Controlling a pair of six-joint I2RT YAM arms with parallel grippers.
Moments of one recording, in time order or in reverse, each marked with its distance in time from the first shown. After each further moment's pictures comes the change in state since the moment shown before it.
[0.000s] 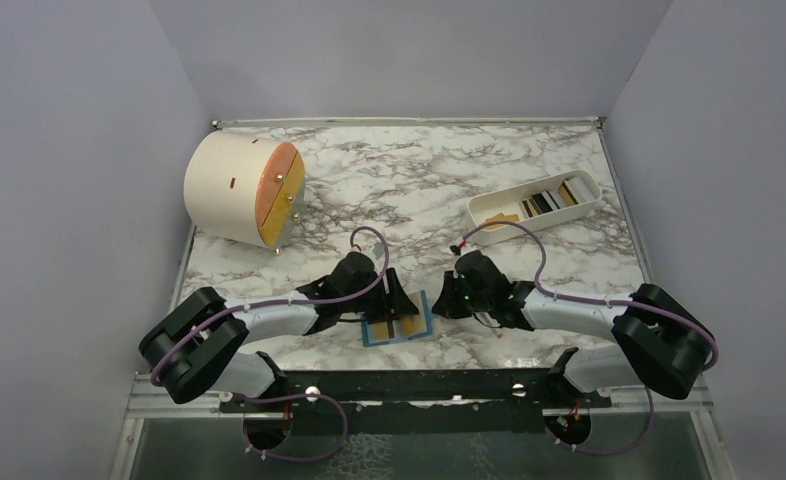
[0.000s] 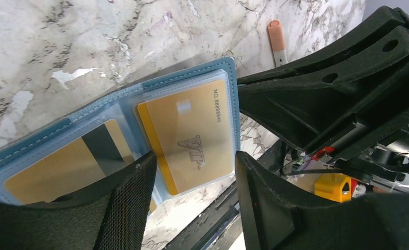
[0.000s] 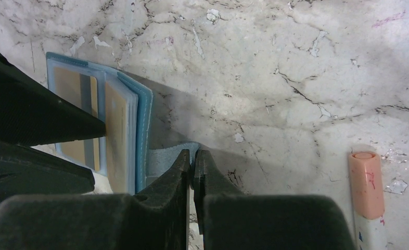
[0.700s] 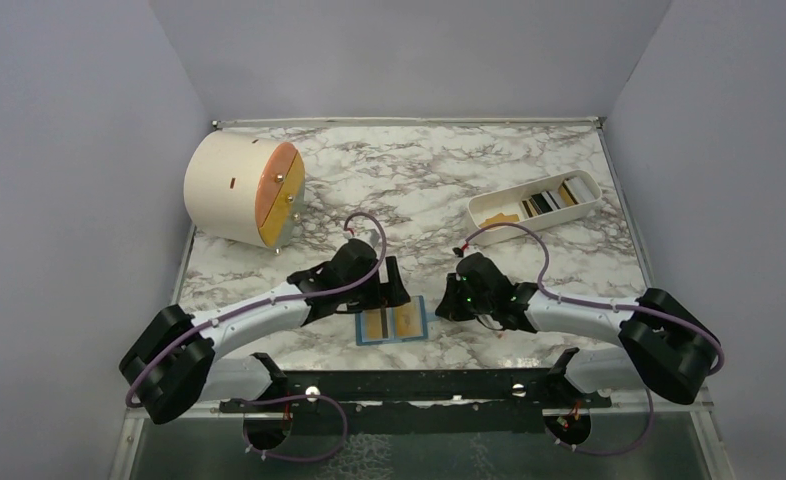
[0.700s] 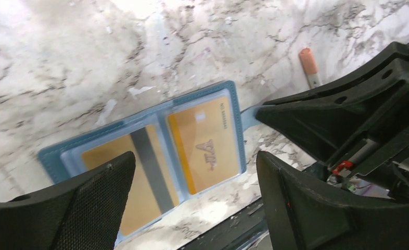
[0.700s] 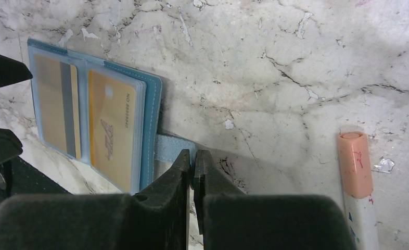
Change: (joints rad) left arm -0.013 -0.092 0.171 -0.372 -0.201 0.177; right arm 0.006 -0.032 -0.014 -0.042 0.033 0.008
